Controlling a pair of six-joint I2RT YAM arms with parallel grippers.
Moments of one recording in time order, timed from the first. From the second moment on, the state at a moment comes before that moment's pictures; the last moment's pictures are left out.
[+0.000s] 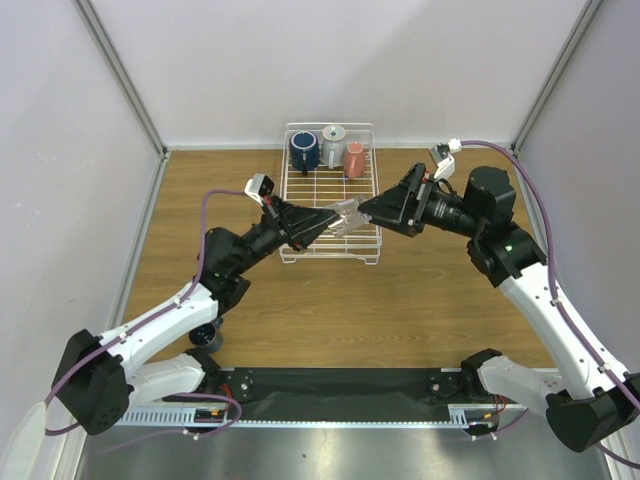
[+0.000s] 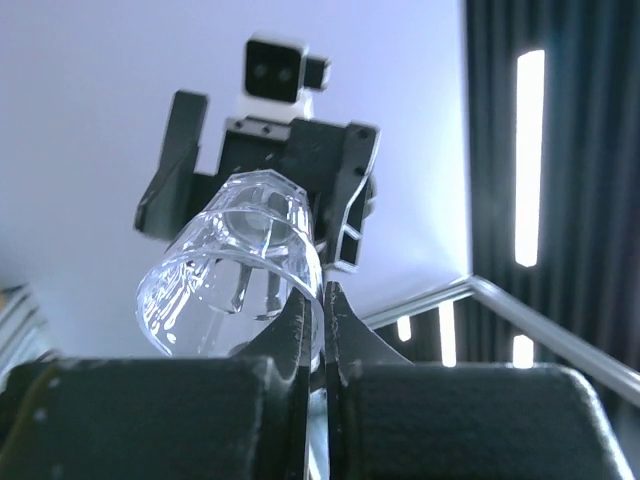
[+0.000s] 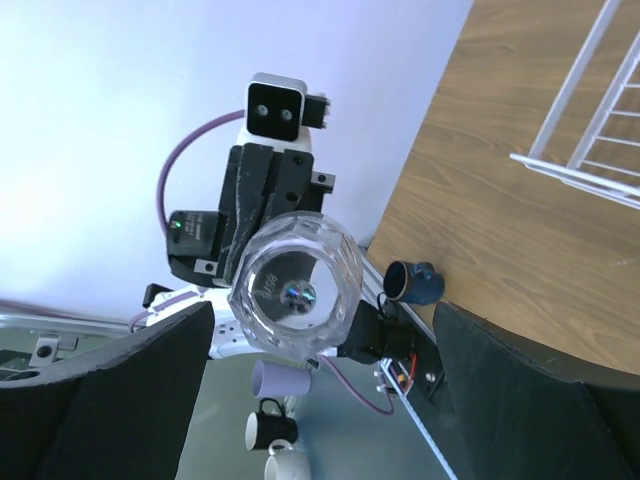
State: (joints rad) left arm -0.66 1.08 0.68 0.79 0.41 -1.71; right arm 0.42 1.05 1.15 -0.24 -0.68 1.00
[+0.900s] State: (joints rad) left arm -0.73 1.13 0.59 1.02 0.17 -1.89; right arm 0.52 1.18 1.24 -0.13 -0.61 1.05
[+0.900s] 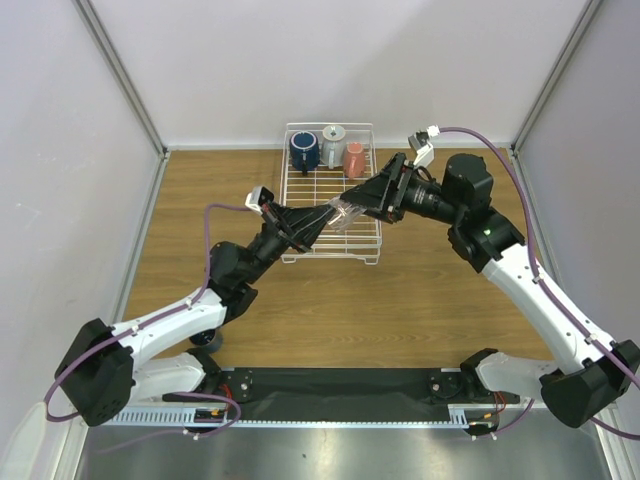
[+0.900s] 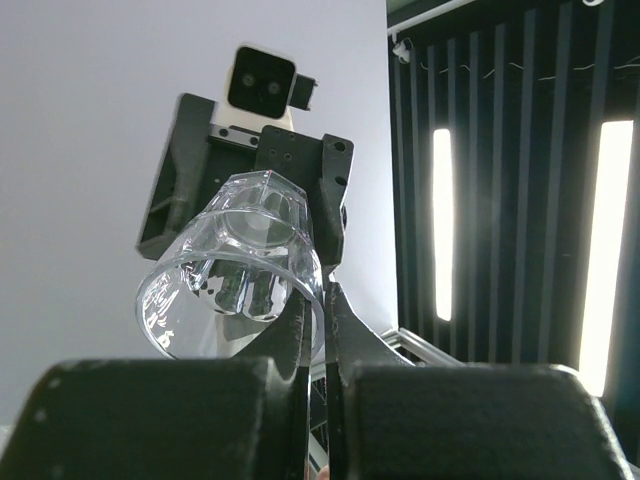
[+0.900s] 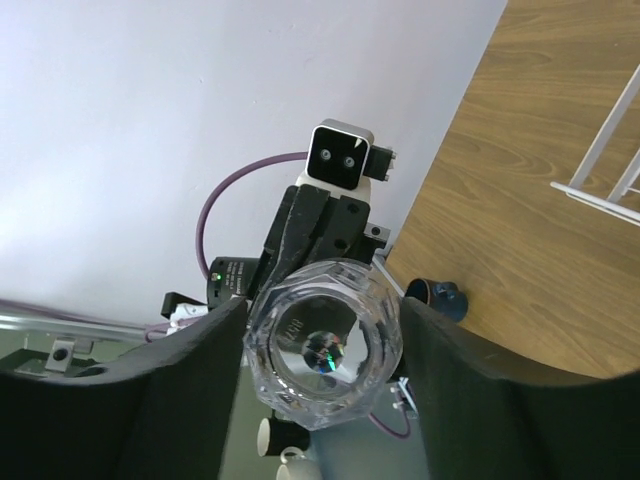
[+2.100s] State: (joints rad) left arm -0.59 0.69 0.45 0.51 0.26 -1.57; right arm 0.56 1.36 1.43 -0.44 -0.24 0.83
